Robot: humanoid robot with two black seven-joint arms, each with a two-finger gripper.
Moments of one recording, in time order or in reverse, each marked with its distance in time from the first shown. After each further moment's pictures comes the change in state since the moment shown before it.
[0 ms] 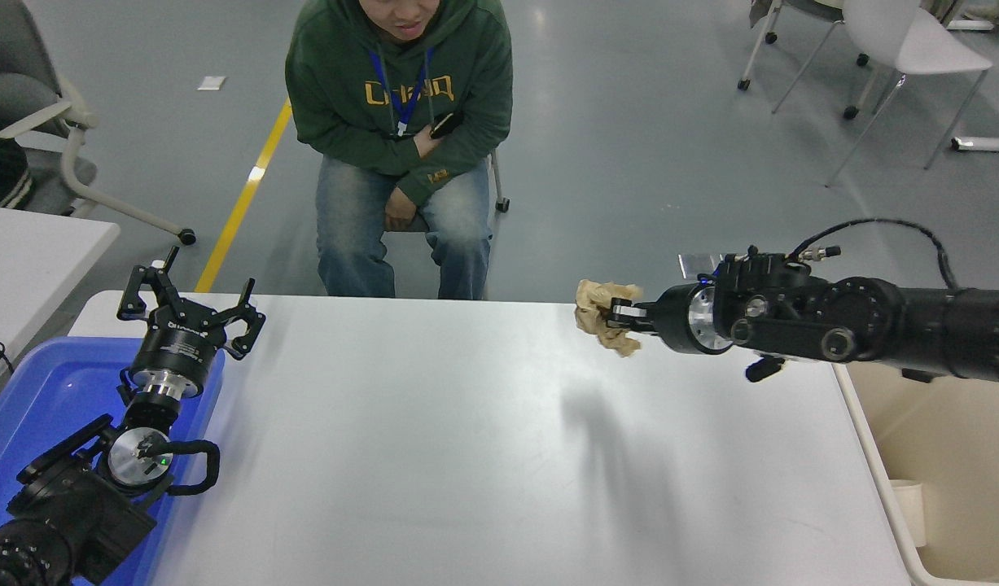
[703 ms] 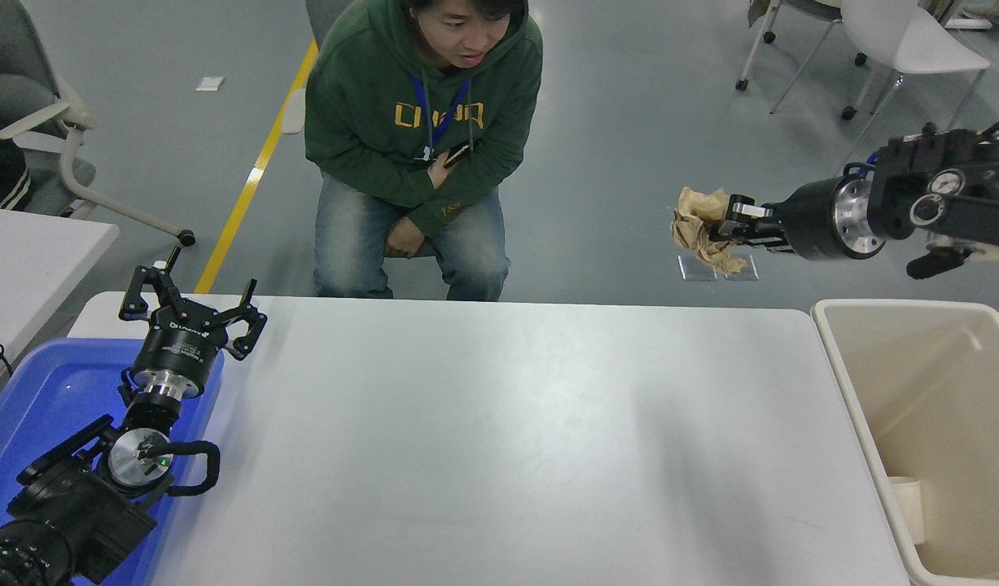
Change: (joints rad) left arm 0.000 0.000 0.000 0.000 0.000 0.000 0.000; right arm 0.221 -0.281 0.004 0.108 -0.003 0.210 0.000
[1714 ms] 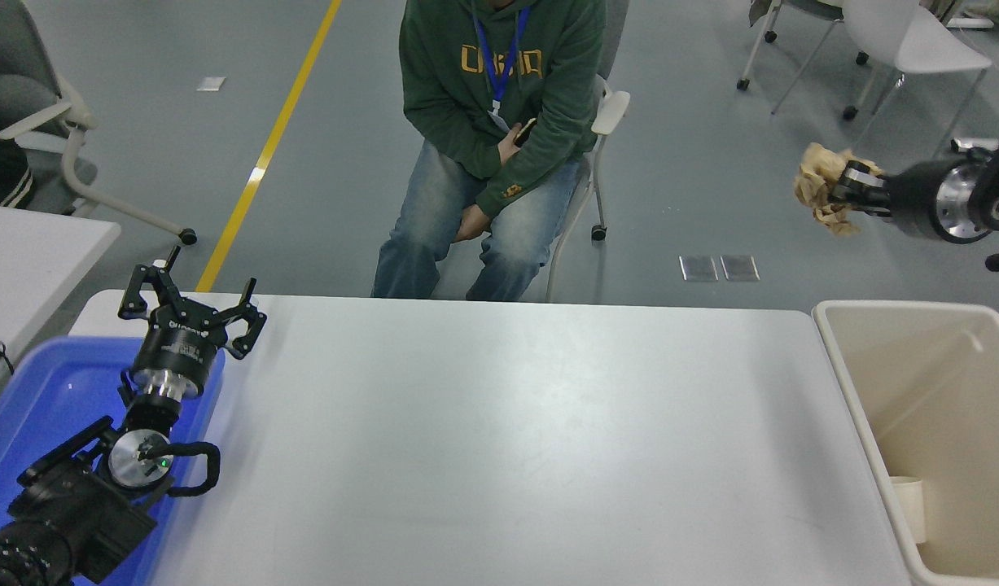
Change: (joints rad) left arm 0.000 0.000 0.000 0.000 0.000 0.000 0.000; right arm -0.213 -0.029 0.001 -0.362 0.003 -0.216 -0.003
